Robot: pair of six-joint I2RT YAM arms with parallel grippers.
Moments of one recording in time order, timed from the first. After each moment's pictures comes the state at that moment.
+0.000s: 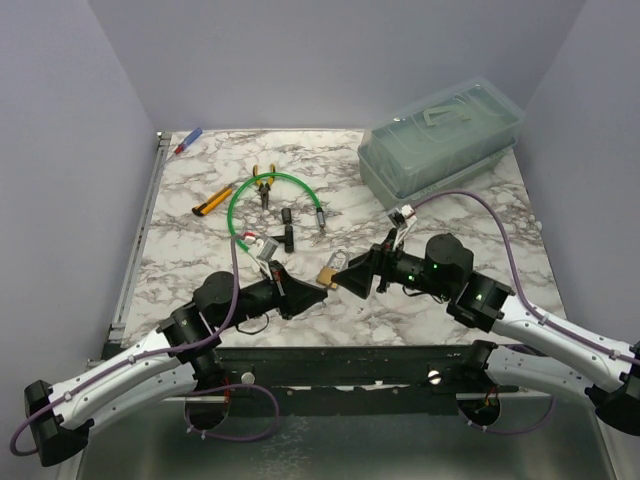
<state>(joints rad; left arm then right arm) -0.96 0.56 0.46 0.04 0.17 -0.75 0.93 0.89 0.70 0.03 -0.20 0.60</state>
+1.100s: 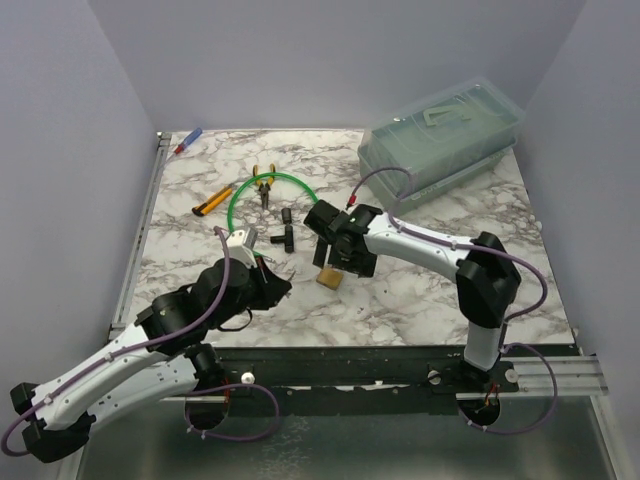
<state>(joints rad) -0.96 0.60 0.72 -0.64 -0.24 -0.84 0.93 1.83 1.47 -0.93 0.32 1.12</state>
